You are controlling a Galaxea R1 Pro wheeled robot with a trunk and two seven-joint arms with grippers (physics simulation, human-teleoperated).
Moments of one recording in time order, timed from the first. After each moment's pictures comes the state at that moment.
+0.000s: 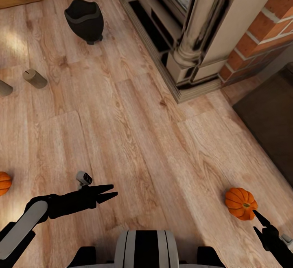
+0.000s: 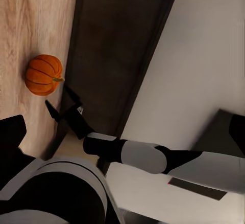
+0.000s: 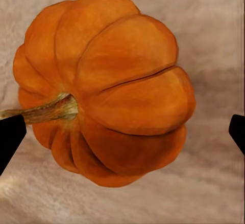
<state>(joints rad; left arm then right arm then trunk) -0.32 0.44 -0.24 -1.53 1.38 0.99 -0.62 -0.49 -0.46 -0.24 -0.02 -1.23 0.25 0.99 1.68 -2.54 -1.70</state>
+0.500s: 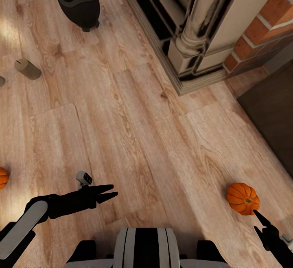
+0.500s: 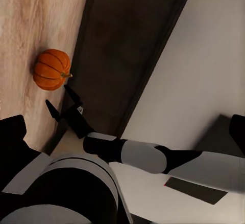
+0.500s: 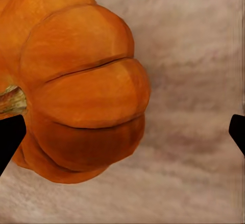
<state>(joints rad) -0.32 0.44 -0.24 -1.53 1.38 0.99 -0.62 -0.49 -0.46 -0.24 -0.02 -1.23 0.24 0.99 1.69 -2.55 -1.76</state>
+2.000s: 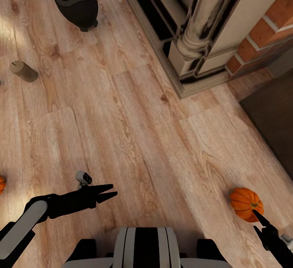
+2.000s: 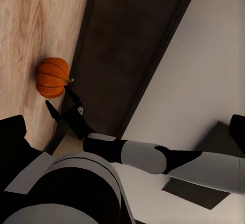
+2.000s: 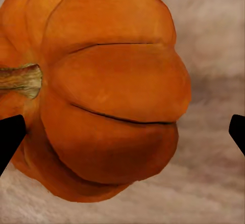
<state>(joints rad) -0.32 0.44 -0.23 -1.53 1.38 0.99 -0.62 -0.49 -0.46 -0.23 -0.02 -1.22 0.23 1.00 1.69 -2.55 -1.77</state>
